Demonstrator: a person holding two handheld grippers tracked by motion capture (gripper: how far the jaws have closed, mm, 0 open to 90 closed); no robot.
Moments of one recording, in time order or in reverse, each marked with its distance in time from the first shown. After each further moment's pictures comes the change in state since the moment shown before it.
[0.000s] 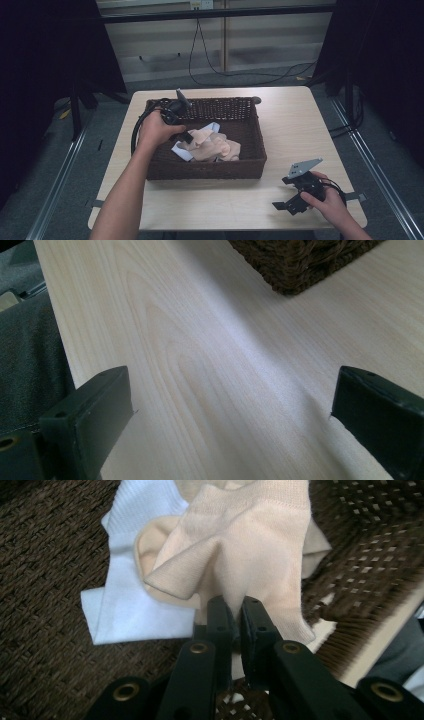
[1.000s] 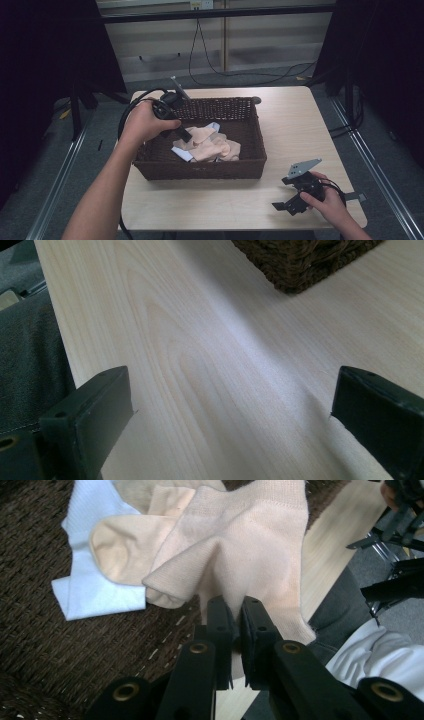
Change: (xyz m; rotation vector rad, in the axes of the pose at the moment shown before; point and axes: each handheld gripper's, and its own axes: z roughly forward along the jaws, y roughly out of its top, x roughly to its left) left arm -0.048 -0.008 -0.058 0.023 -0.066 0.110; right arm 0.000 0.000 0.001 0.002 0.005 0.000
